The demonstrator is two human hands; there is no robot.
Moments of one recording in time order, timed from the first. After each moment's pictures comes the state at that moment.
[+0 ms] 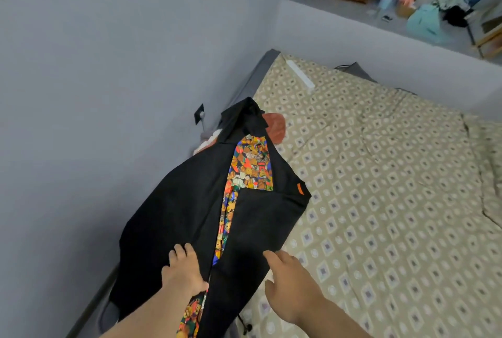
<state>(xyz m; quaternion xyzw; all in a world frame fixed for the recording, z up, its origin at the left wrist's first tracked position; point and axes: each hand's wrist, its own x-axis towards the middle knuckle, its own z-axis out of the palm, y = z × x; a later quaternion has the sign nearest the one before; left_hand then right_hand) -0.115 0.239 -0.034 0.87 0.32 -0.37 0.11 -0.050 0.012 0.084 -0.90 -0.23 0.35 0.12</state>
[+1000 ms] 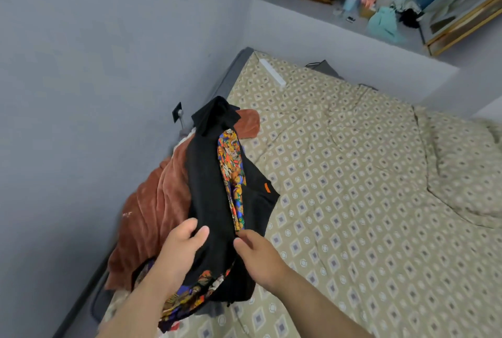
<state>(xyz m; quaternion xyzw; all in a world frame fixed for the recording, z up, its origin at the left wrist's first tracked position) -0.136 0.197 0.115 0.67 0.27 -0.07 0.68 -0.079 0.019 0.127 -0.83 -0.02 0.39 0.41</state>
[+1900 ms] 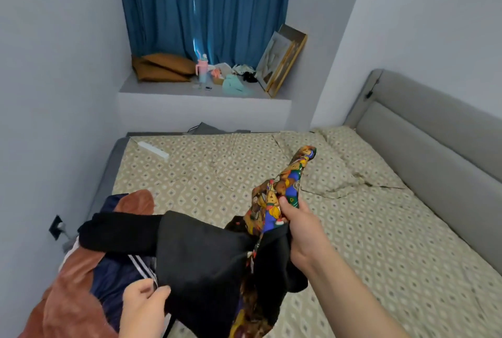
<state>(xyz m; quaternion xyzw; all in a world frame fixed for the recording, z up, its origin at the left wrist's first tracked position) -0.120 0.051 0.274 0.65 0.32 -0.10 0.69 -0.090 -0.202 0.372 -0.46 0.23 -0.03 0.86</state>
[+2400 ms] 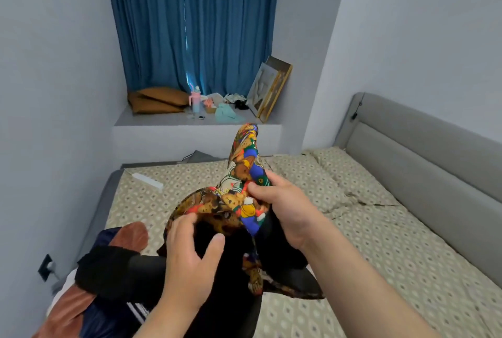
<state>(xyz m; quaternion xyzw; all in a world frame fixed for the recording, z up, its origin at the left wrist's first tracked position) -0.096 -0.023 0.383 0.78 -0.09 0.17 0.59 -0.092 -0.191 0.493 -0.59 0.01 0.04 0.80</state>
